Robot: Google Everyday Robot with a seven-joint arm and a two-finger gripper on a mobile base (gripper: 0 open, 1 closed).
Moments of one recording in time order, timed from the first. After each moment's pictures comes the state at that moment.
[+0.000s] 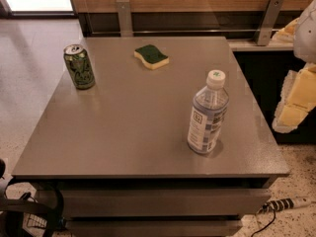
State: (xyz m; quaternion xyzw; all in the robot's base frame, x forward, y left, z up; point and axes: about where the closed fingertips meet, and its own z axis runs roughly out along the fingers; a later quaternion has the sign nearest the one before) arm 0.438 -0.214 0.985 -0.60 0.78 -0.04 0.17
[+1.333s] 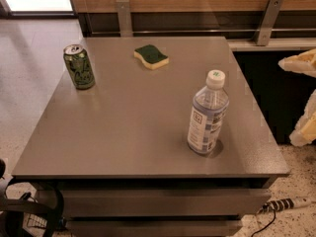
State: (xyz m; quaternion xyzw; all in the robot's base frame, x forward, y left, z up) arm 0.435 -0.244 0.943 -0.58 0.75 0.15 0.27
